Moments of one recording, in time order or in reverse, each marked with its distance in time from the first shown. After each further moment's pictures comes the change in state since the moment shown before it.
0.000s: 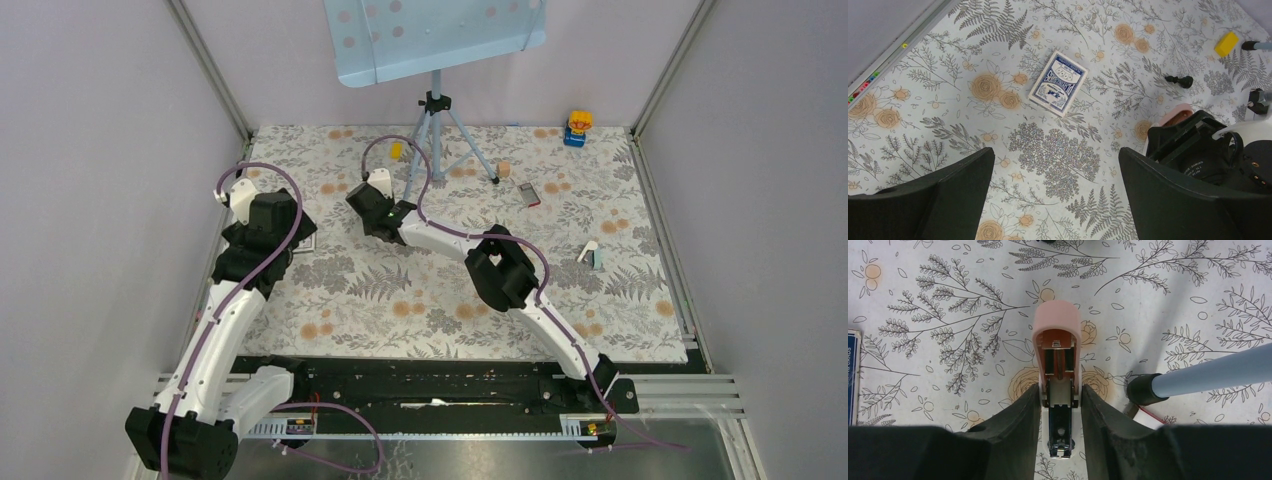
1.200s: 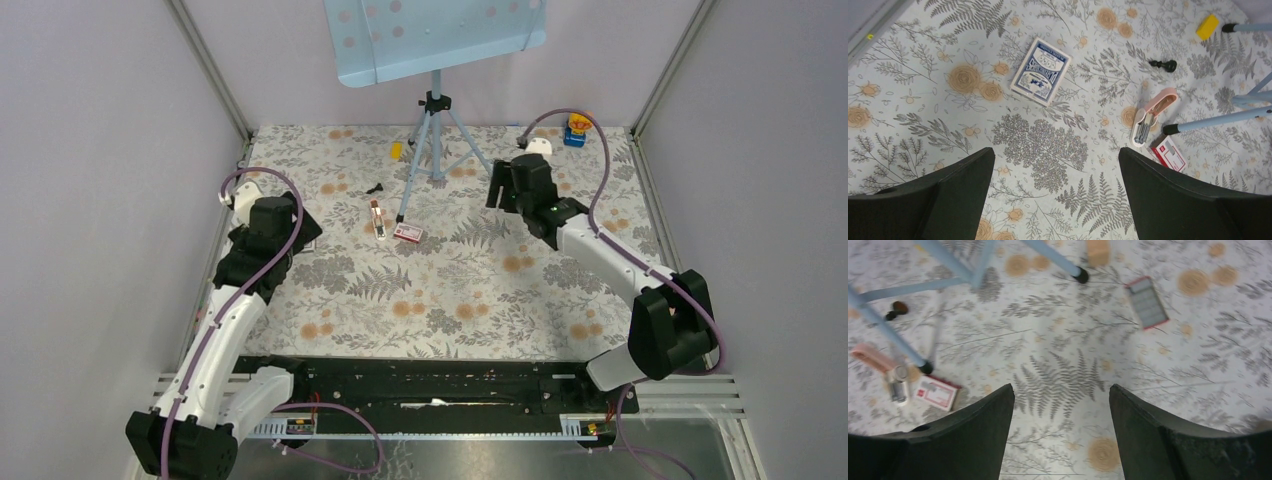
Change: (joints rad) left arm 0.000 -0.029 -0.042 0.036 0.080 -0.002; right arm -0.441 -1.079 -1.087 0.273 -0.173 -0.152
